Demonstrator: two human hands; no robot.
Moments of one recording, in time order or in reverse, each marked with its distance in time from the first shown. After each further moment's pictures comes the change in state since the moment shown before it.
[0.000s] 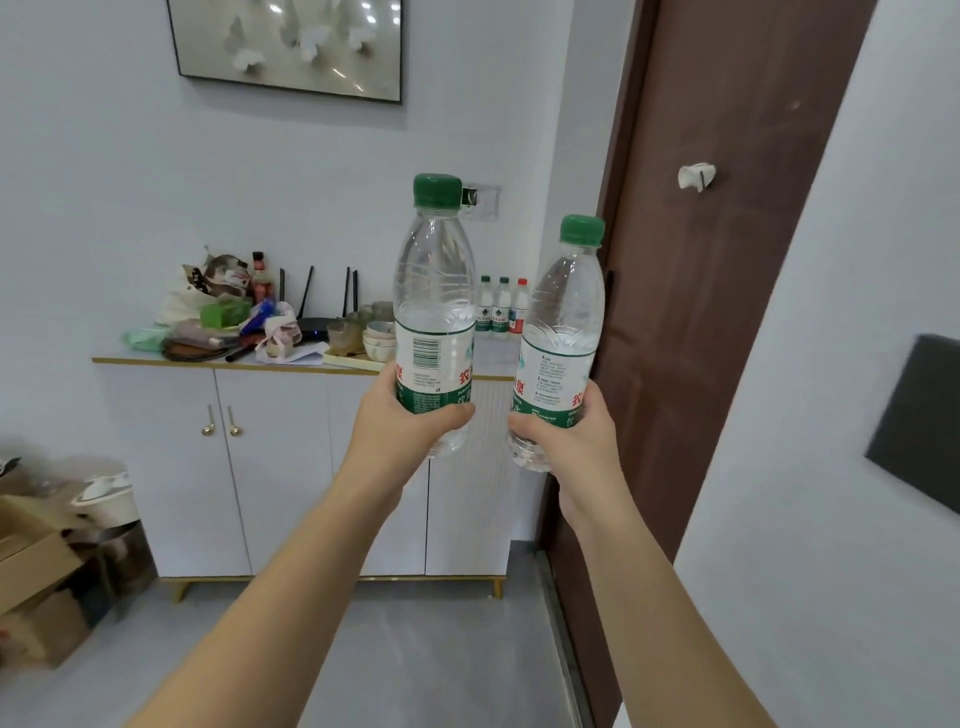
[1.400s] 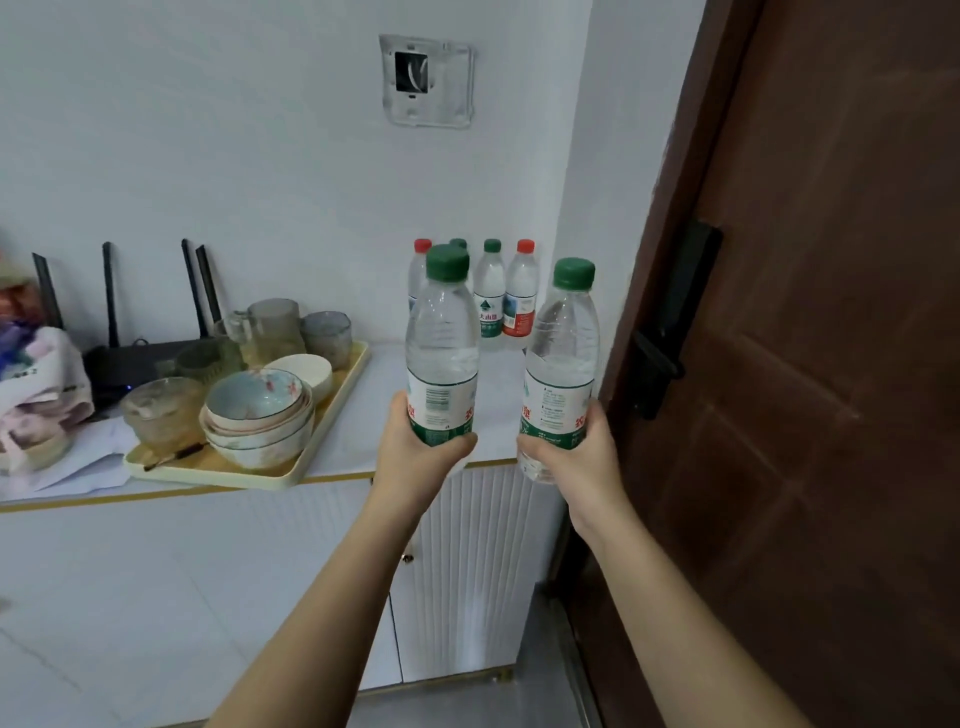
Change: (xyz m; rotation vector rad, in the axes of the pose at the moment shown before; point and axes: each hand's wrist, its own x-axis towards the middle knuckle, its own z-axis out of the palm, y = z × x) left_hand 0.552 -0.299 0.121 0.158 -0.074 -0.149; right_hand 0.550 0.284 0.030 -0.206 0.153 0.161
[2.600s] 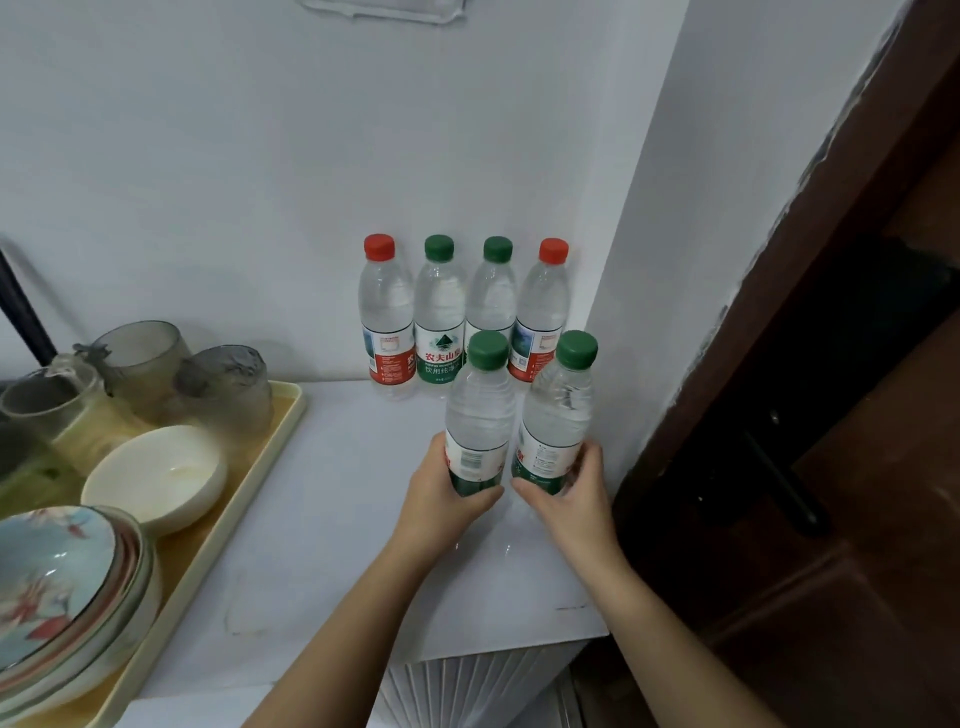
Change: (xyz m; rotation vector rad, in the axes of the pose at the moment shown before) left_hand 0.248 -0.140 0.102 0.235 -0.158 -0.090; right_hand 0.262 0.144 0.039 -0.185 -0.041 0.037
